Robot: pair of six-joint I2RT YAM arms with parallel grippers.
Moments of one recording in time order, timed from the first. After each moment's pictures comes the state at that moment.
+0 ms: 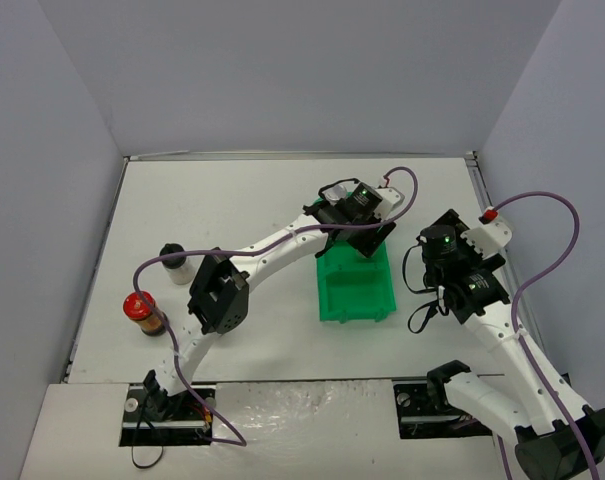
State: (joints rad) left arm -0.92 2.23 2.12 -0.66 0.00 -0.05; right arm 0.37 0.89 0.83 -0.62 0.90 0.89
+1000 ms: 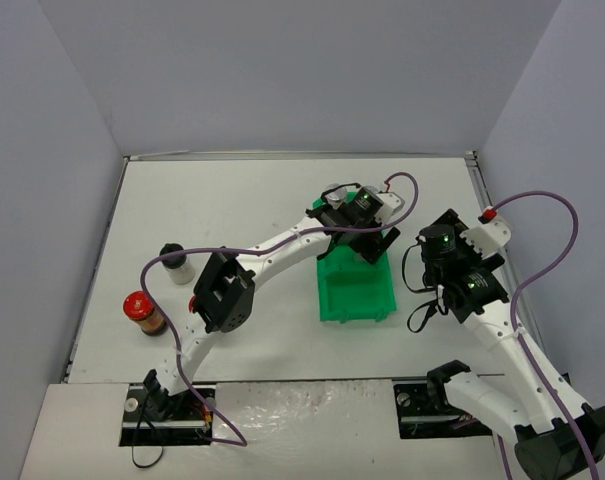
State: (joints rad) left arm -0.92 2.27 2.10 -0.63 0.01 -0.05; right arm 0.37 0.90 0.83 -0.62 0.90 0.89
